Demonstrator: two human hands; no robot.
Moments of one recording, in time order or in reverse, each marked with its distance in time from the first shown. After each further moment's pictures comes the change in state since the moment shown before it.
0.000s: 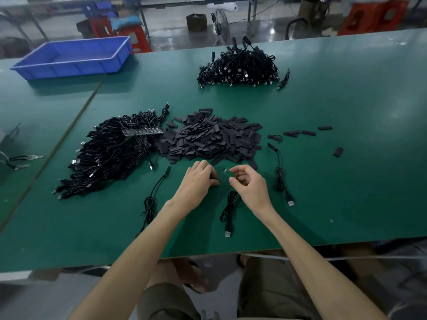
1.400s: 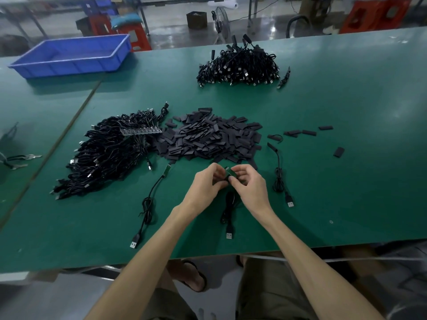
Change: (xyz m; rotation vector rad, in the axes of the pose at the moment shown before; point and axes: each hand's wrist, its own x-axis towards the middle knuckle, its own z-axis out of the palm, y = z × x) left_hand 0.001 0.023 0.009 -0.519 0.003 -0.234; right_hand 0.004 0.002 0.003 -0.034 0.040 0.012
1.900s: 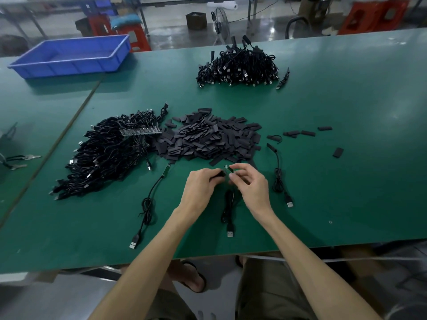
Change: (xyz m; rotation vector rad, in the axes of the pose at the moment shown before) left_hand -0.005 -0.006 -0.001 0.132 0.165 0.103; right_hand -0.006 -0.003 -0.001 0.140 0.022 -0.012
